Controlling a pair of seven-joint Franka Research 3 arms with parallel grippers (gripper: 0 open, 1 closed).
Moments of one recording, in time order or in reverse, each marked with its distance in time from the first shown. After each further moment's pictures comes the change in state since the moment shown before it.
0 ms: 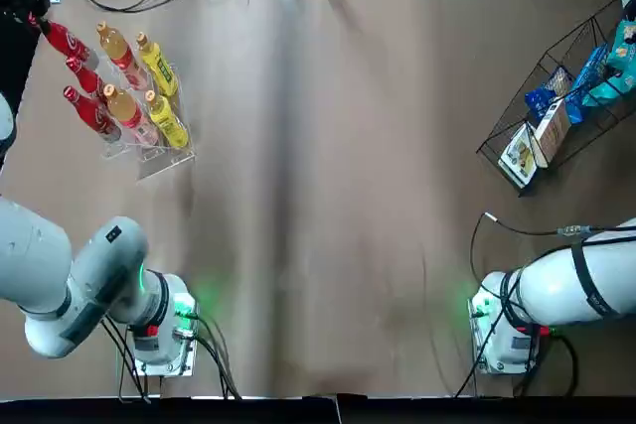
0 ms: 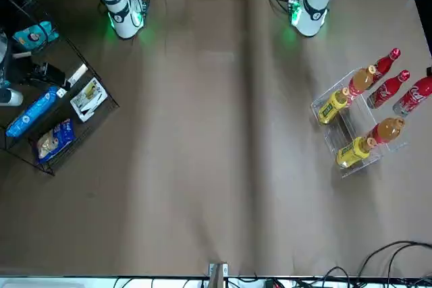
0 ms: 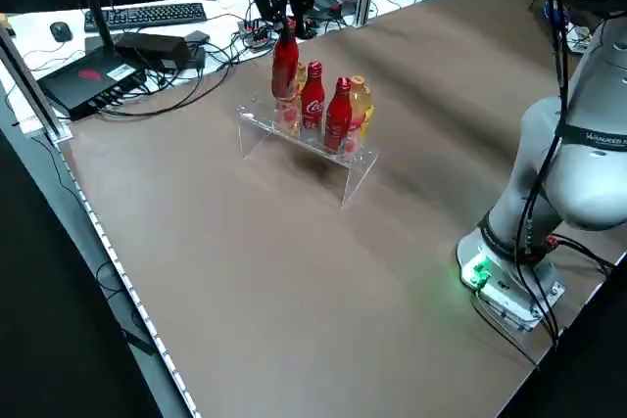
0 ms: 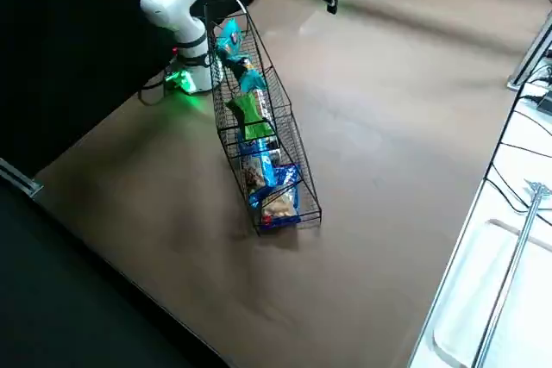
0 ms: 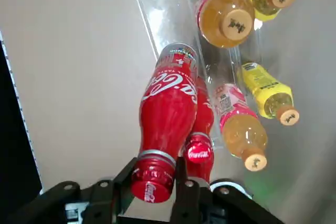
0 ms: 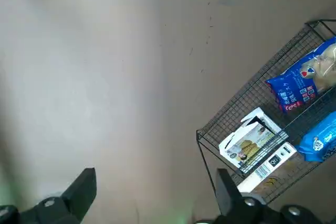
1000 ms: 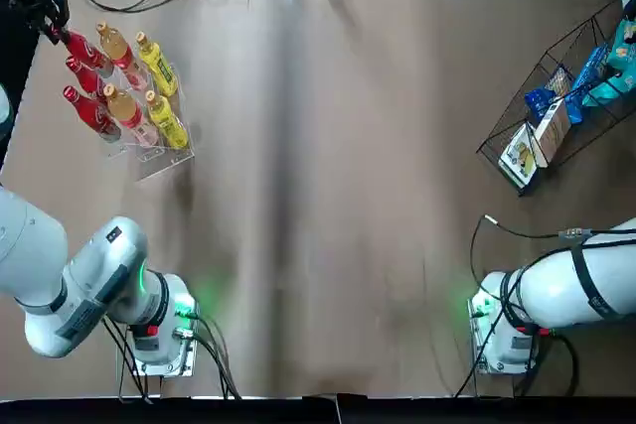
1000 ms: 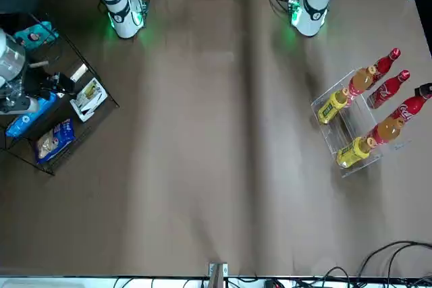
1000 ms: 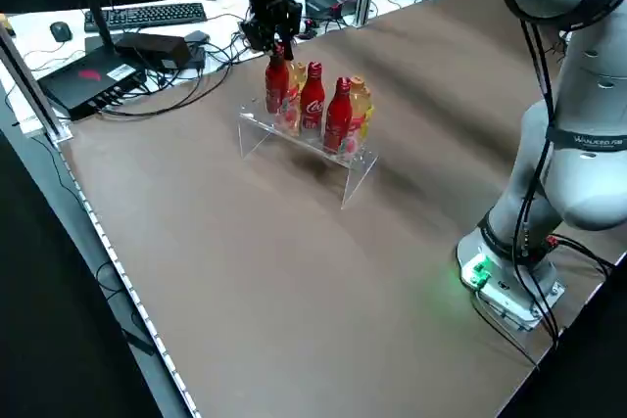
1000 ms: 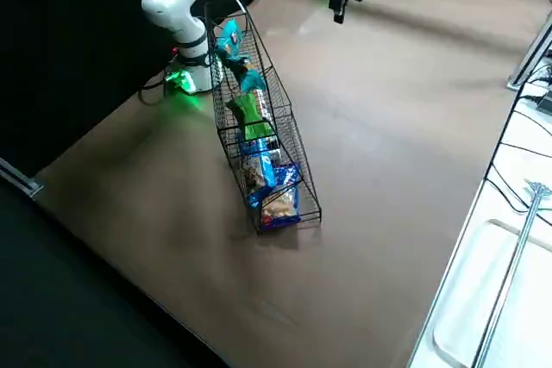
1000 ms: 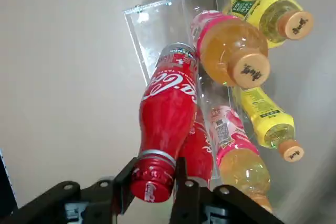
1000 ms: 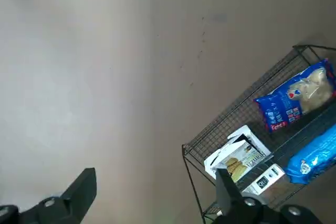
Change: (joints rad) left arm -0.009 0.120 -0.002 0.000 0.000 0.074 -0.062; right arm 0.052 -0.001 0.004 -0.072 -0.083 0.099 -0.033
